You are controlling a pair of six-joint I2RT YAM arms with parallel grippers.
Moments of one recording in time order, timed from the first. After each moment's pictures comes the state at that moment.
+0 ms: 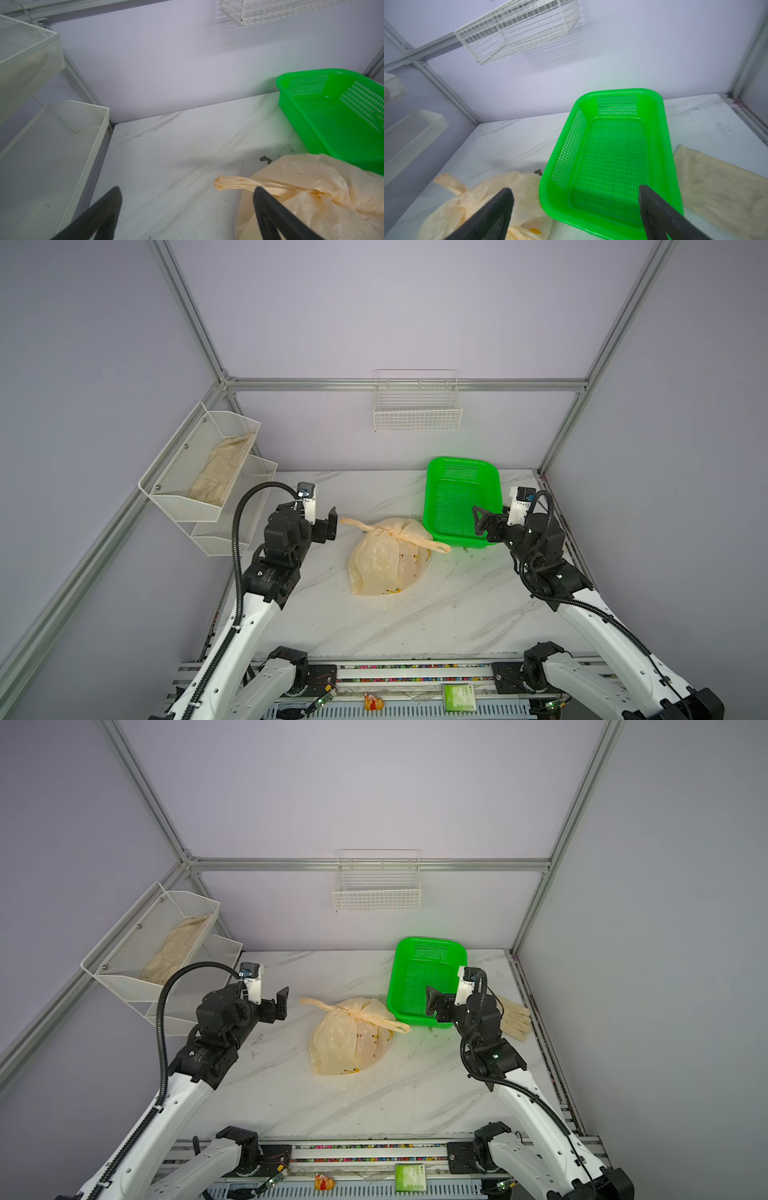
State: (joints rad) left arm -0.22 0.86 0.80 -0.19 -0.21 0.02; right arm 0.35 0.92 0.72 -0.02 0.14 0.35
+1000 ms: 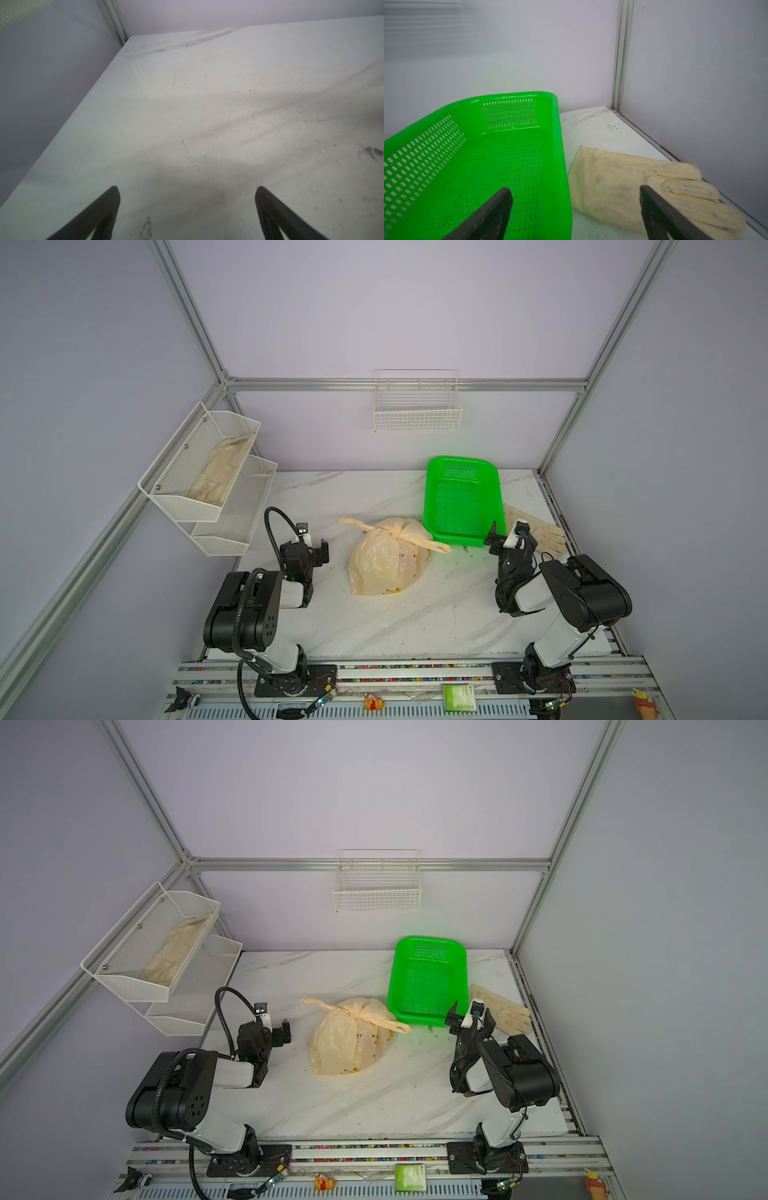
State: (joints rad) left arm 0.01 1.58 0.35 0.84 -0.18 0.05; right arm 0.20 1.75 0.28 1.48 0.46 0.06
